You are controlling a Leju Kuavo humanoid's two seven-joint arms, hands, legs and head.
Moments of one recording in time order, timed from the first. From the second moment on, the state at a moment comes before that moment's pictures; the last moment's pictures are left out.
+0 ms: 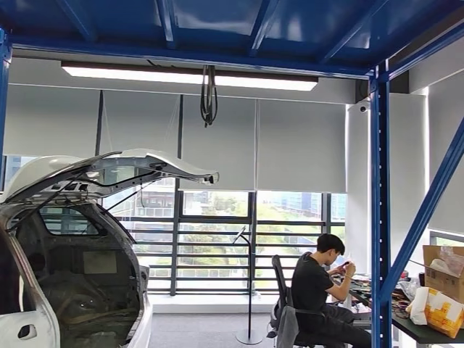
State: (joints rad) left arm -0.10 -0.10 1.24 -0.24 -1.33 -0.08 -0.24; right arm -0.49 -0.03 0.08 -1.06 1.44 -0.18 0.05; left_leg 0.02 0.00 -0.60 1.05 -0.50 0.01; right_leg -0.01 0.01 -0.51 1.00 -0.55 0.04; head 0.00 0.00
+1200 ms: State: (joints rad) left arm -0.10 -0.12 1.23 -0.24 -1.32 -0.08 -0.23; right arm -0.77 0.18 0.25 -0.61 1.27 -0.09 -0.10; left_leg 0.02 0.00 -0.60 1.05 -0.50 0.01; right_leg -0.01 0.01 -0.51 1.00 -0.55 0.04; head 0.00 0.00
